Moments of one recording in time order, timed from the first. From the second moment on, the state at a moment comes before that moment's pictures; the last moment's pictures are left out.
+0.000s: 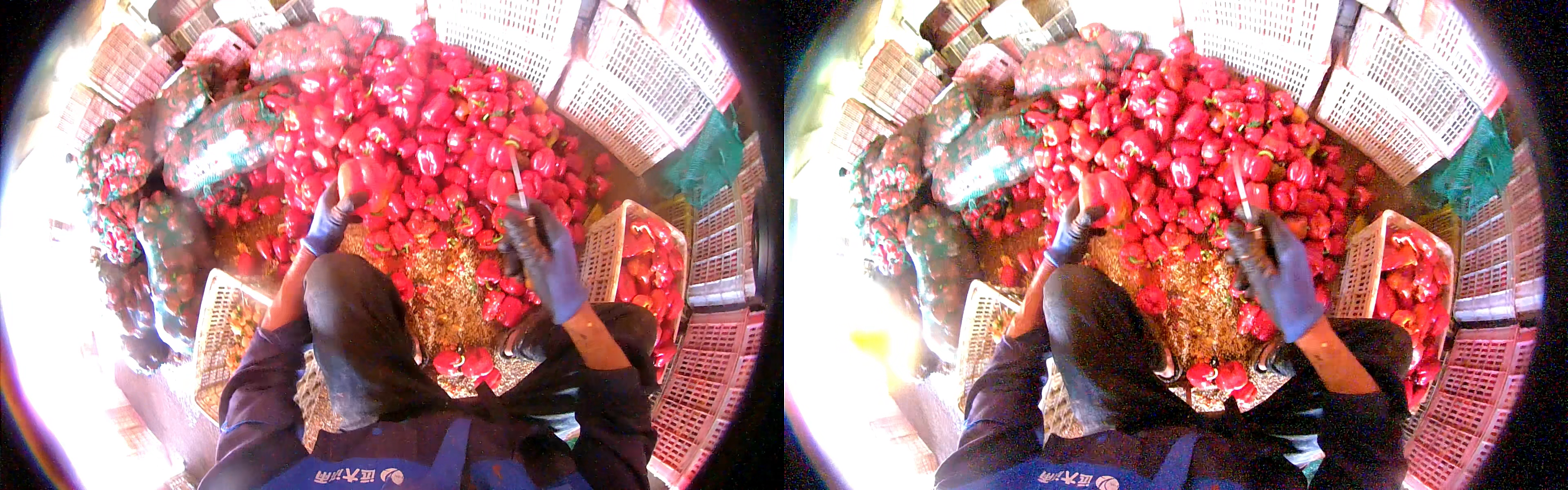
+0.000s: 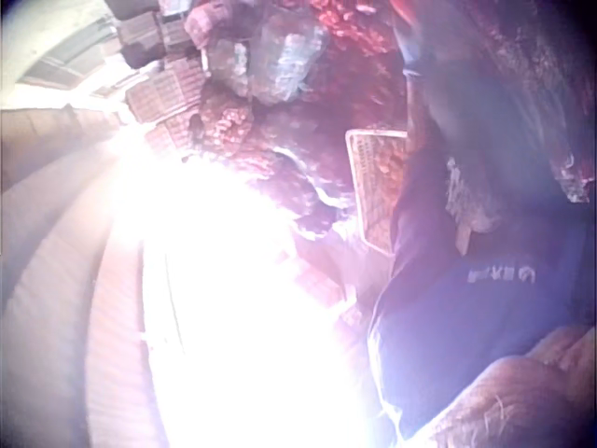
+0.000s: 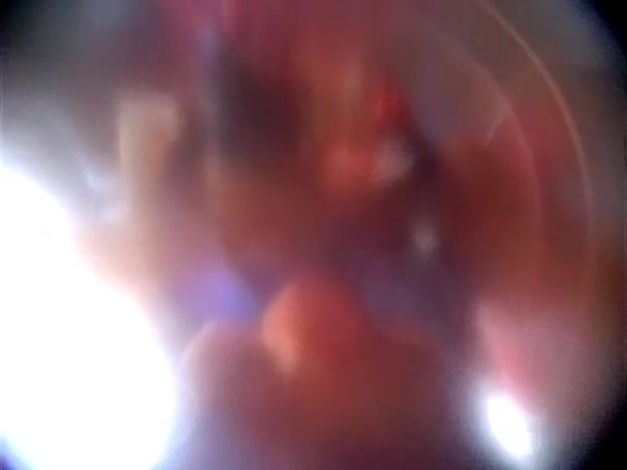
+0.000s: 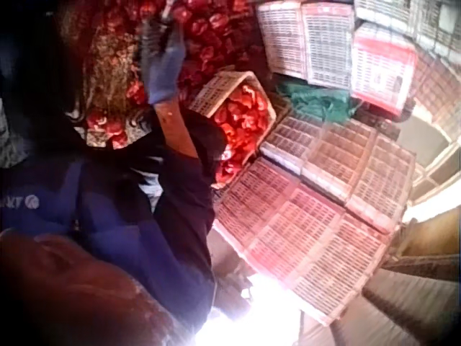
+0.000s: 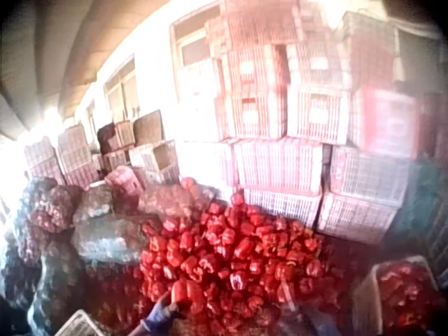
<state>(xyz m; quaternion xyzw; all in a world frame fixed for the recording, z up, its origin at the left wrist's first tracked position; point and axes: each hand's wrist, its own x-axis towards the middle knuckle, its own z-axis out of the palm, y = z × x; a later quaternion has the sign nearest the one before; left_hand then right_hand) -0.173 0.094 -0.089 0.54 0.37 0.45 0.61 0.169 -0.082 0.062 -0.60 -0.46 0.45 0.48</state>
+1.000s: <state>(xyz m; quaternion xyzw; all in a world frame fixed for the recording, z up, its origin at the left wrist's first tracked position) -0.001 0.048 0.065 0.63 0.24 0.50 0.54 0.189 -0.088 0.058 -0.54 -0.58 0.41 0.45</state>
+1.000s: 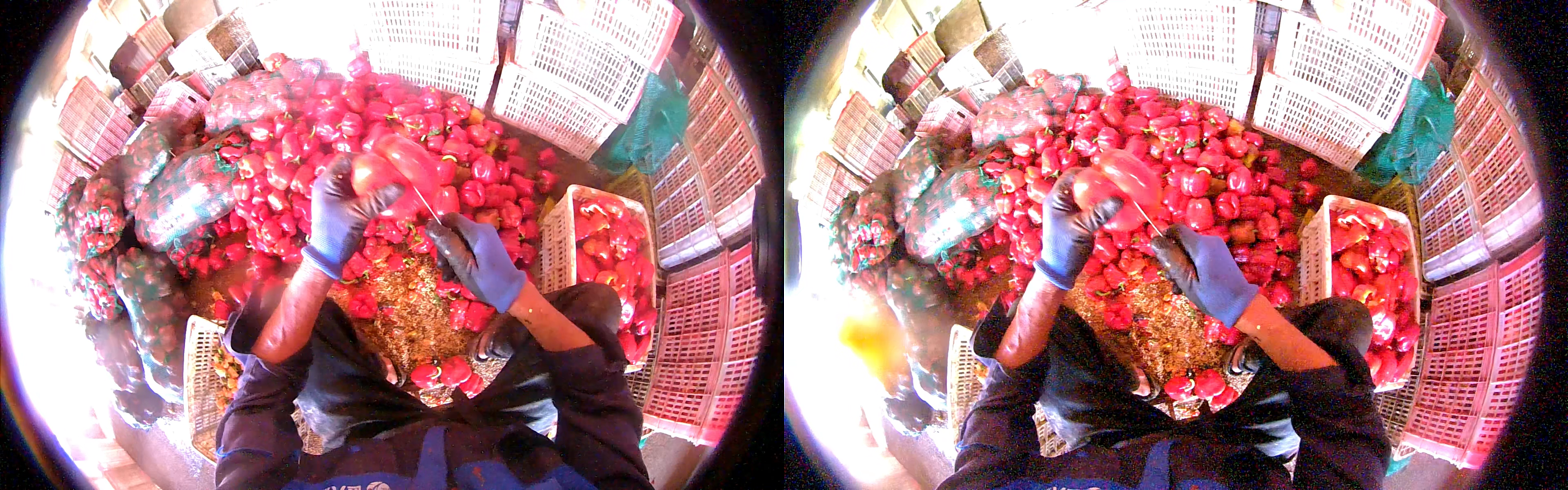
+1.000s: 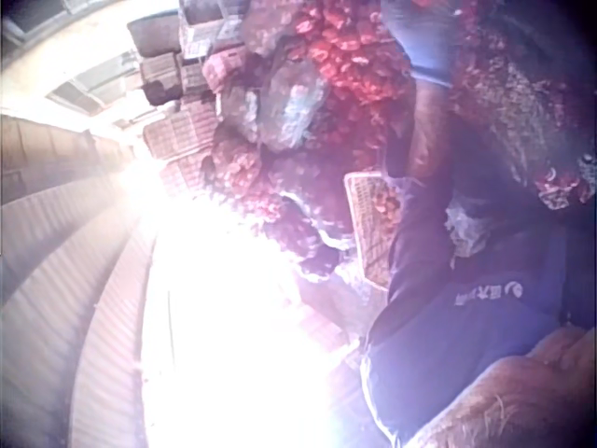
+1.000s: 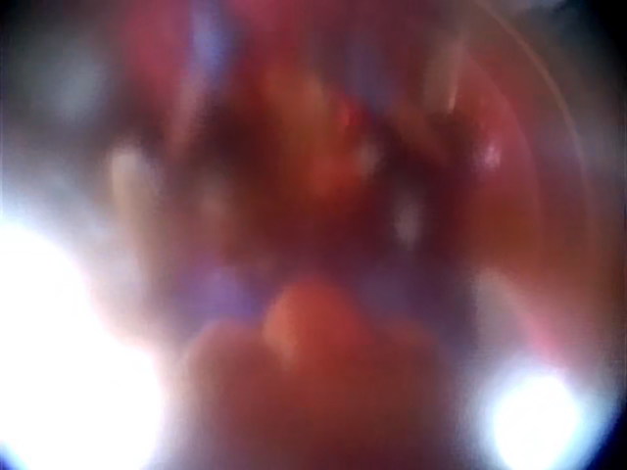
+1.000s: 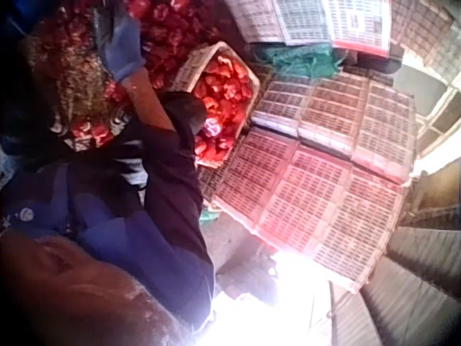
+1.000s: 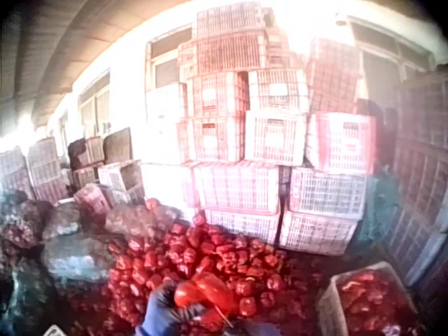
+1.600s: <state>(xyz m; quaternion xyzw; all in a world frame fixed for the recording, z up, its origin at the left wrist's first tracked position) -0.001 0.022 0.046 0.60 0.18 0.38 0.68 0.195 -0.068 0.068 -0.51 -0.60 0.26 0.57</state>
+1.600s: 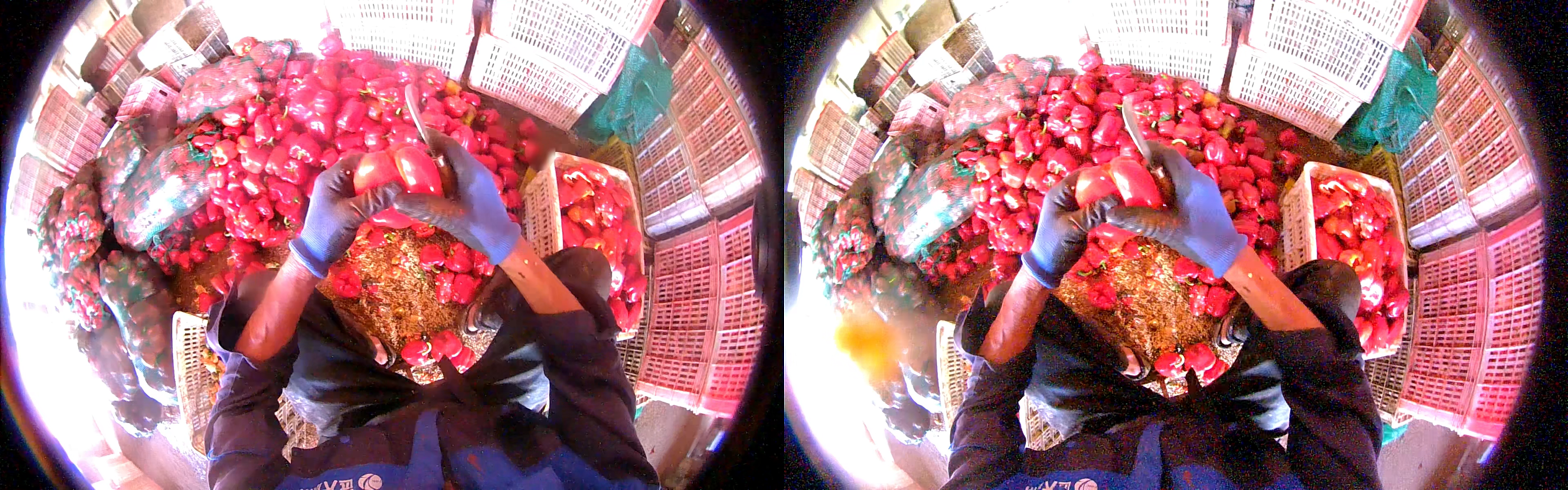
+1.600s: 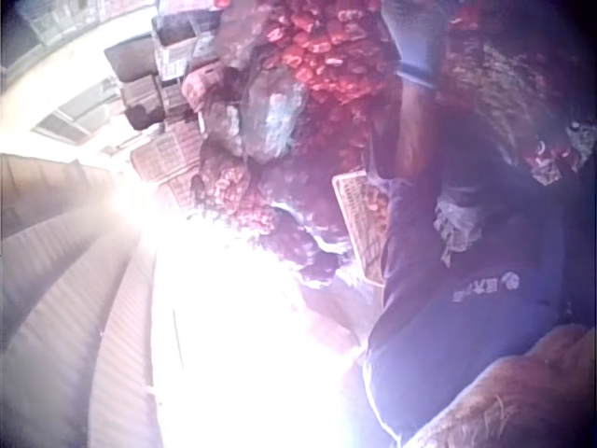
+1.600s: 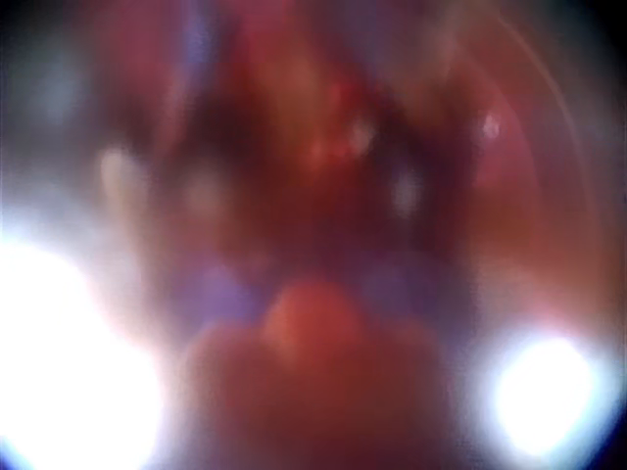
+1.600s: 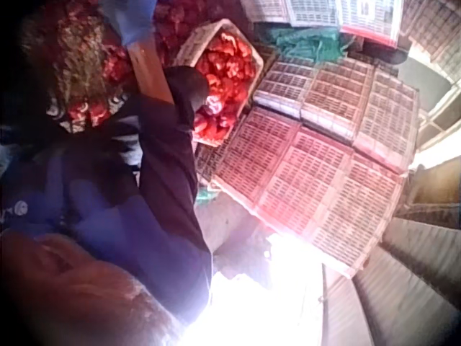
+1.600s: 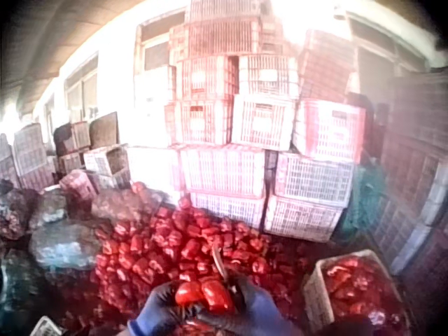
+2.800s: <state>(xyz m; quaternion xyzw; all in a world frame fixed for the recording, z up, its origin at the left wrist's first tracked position) 0.018 0.063 -0.006 0.61 0.42 0.47 0.49 0.207 -0.066 0.060 -0.56 -0.63 0.16 0.51</state>
